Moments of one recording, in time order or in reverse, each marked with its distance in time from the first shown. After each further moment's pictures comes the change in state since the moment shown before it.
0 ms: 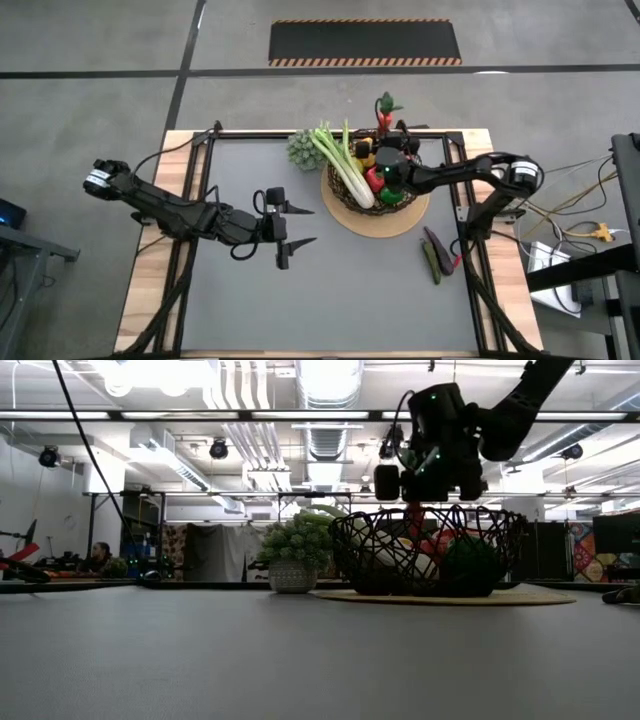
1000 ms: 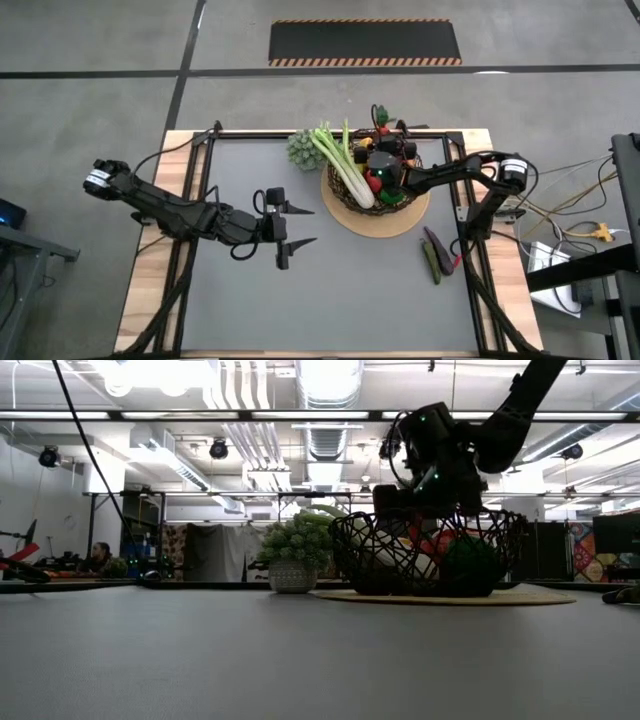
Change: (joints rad) left arm -0.001 0.000 -0.001 0.000 0.000 -0.010; right arm -0.002 0.079 -0.001 -0.060 0.000 0.092
